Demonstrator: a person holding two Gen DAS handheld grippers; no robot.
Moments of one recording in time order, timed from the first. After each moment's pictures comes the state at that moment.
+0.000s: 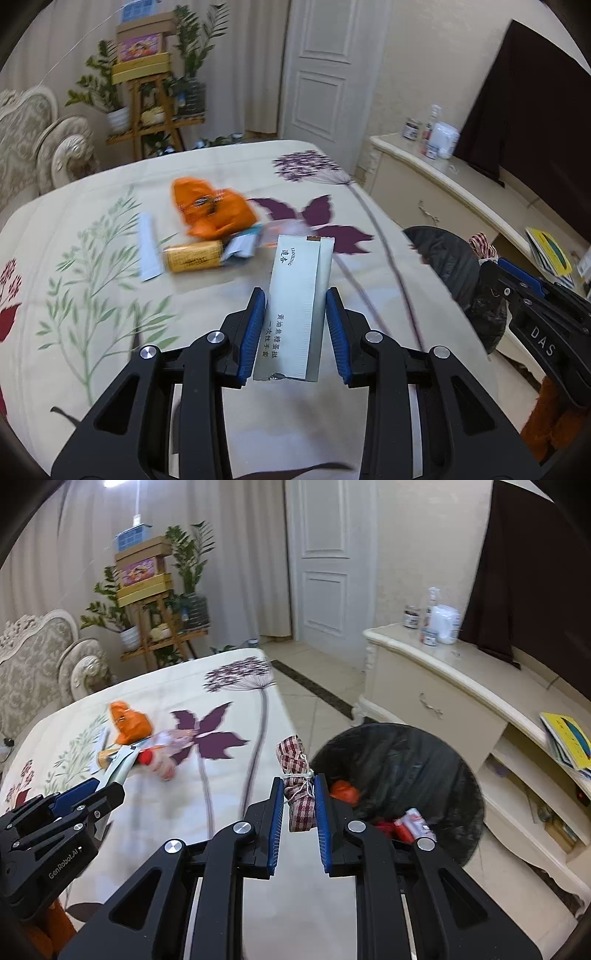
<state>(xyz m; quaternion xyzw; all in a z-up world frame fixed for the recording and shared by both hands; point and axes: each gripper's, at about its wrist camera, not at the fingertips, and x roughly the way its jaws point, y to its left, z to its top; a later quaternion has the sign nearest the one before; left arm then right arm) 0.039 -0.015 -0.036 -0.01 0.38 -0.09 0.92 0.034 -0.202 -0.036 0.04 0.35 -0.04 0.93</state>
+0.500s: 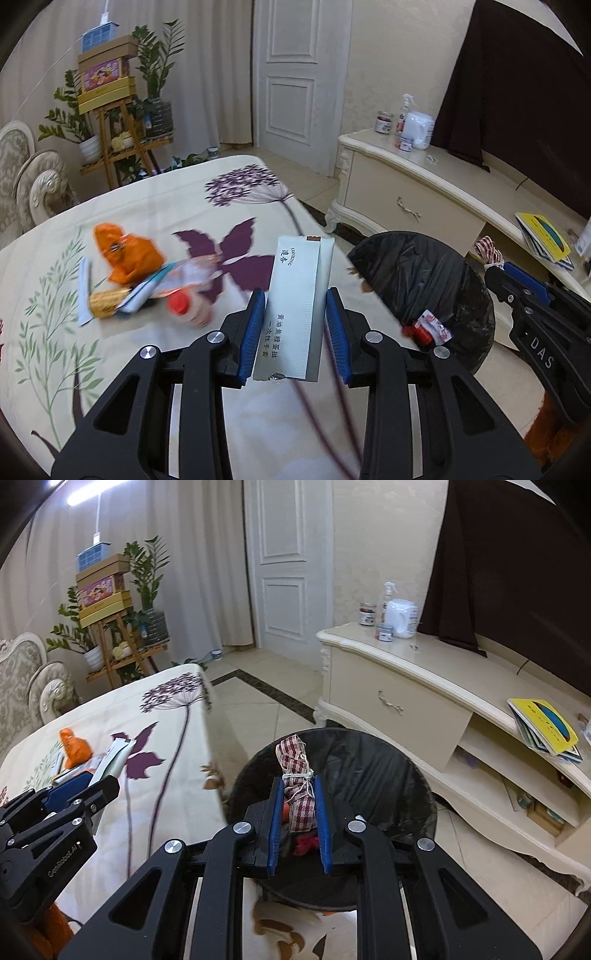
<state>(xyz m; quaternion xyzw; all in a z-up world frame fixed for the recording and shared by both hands) 0.065 -0.097 -0.036 0.03 0.37 -0.12 0.92 0.041 -0.269 -0.042 0.06 0.34 -0.09 0.93</state>
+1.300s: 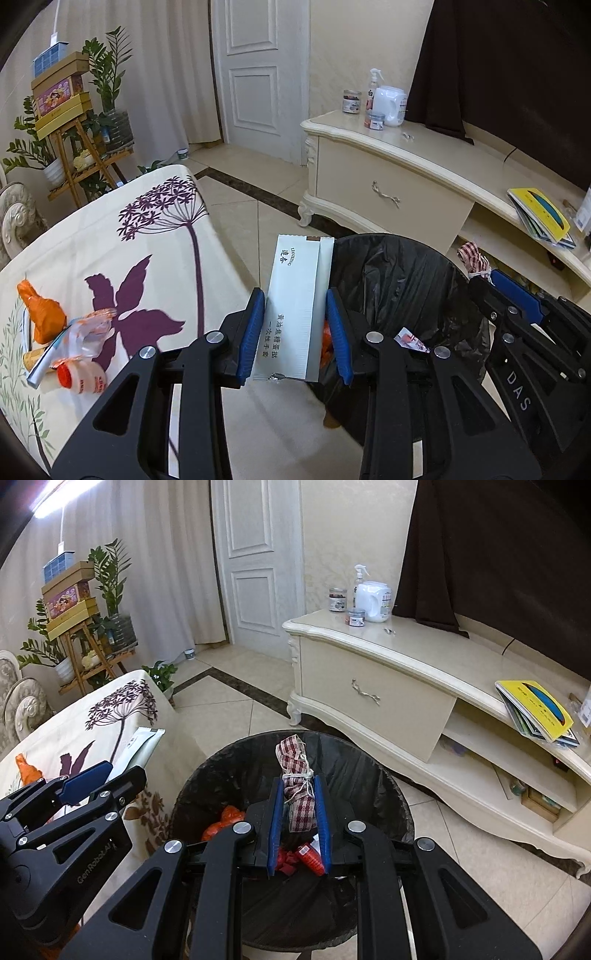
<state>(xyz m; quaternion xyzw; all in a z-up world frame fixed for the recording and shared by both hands) 0.116 -0.189 -0.059 0.07 0.38 -0.15 0.91 0.075 -0.322 -0.068 0.08 0.36 -0.13 0.92</state>
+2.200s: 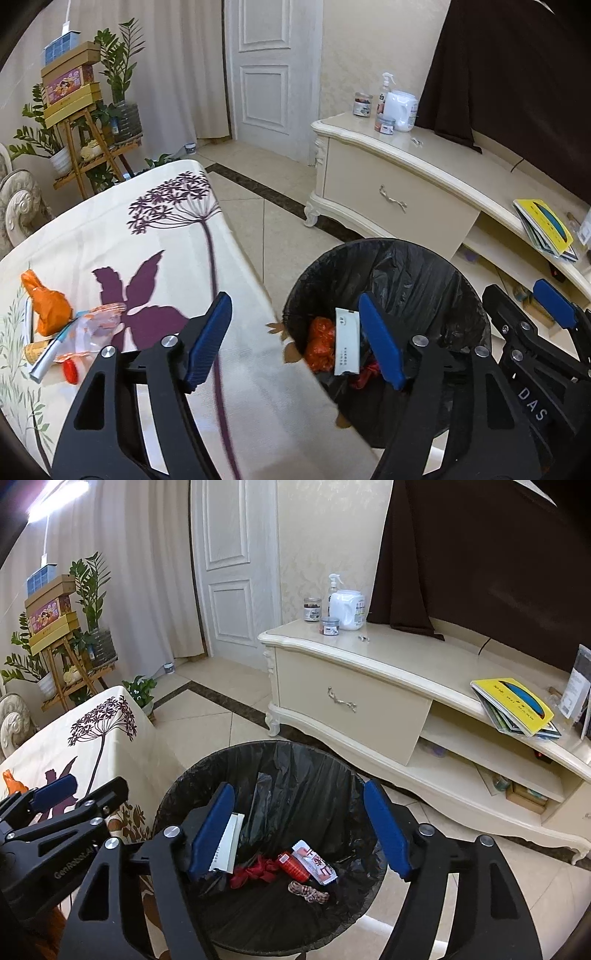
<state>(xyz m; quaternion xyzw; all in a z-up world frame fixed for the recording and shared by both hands) 0.120 -0.173 -0.055 0.05 0.38 -0.14 0.91 0.062 -0.329 -0.060 0.09 0.34 -0.17 0.92</state>
